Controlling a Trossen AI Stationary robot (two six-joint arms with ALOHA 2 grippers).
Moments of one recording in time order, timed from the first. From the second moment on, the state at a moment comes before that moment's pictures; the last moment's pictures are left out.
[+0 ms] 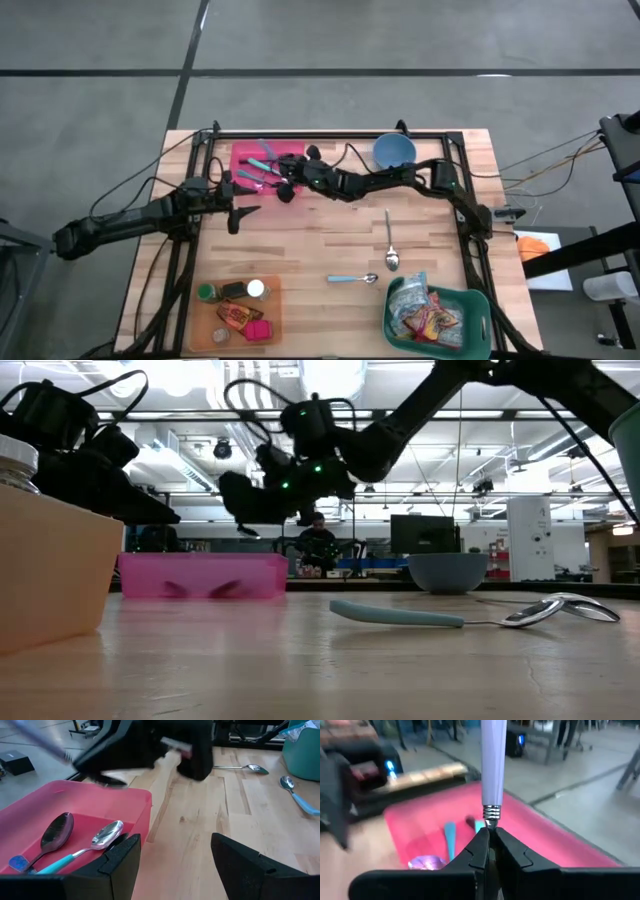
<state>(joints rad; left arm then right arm) 0.39 0.32 0.02 -0.02 0.15 0.07 -0.18 2.25 1.51 0.52 0.38 0.12</state>
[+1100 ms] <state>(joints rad) 0.39 0.32 0.02 -0.02 0.15 0.07 -0.22 2.36 1.81 -0.10 0.33 0.33</state>
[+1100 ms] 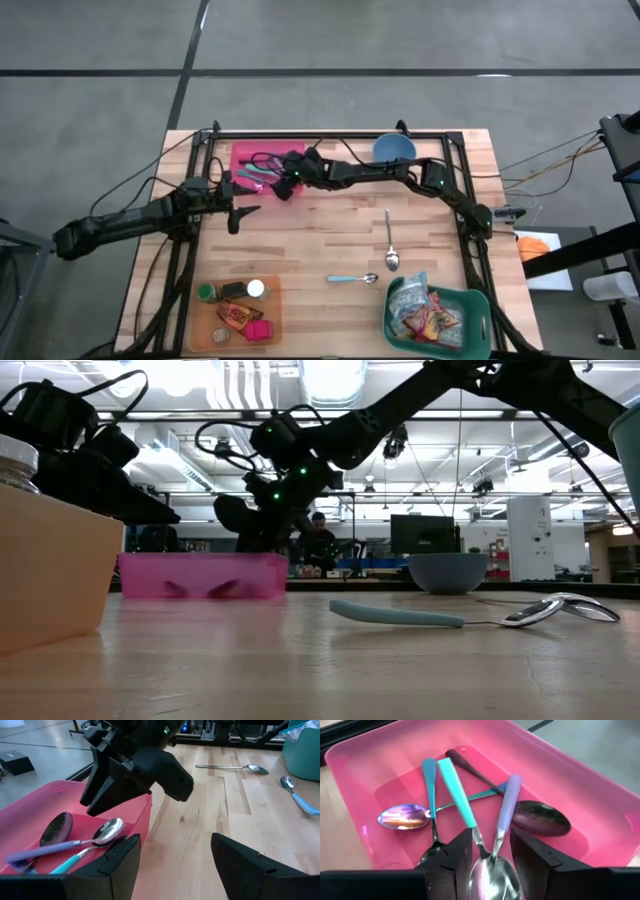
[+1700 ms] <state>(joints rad) 0.39 0.32 0.02 -0.02 0.15 0.07 -0.07 2.15 1.76 -0.37 0.49 0.28</state>
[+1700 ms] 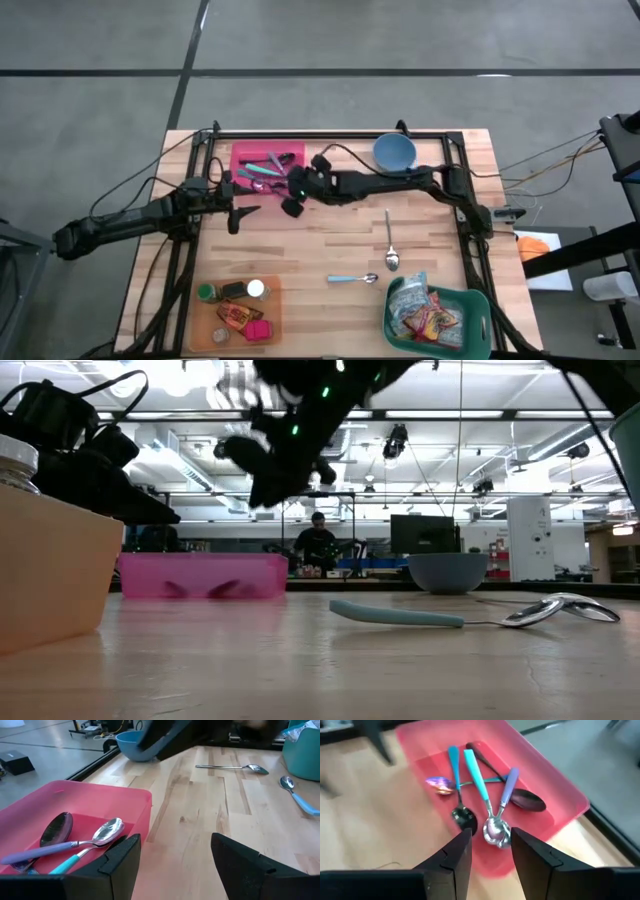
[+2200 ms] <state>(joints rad) 0.39 0.32 0.02 -0.02 0.15 0.07 0.15 1.79 1.41 -0.36 0.53 0.34</state>
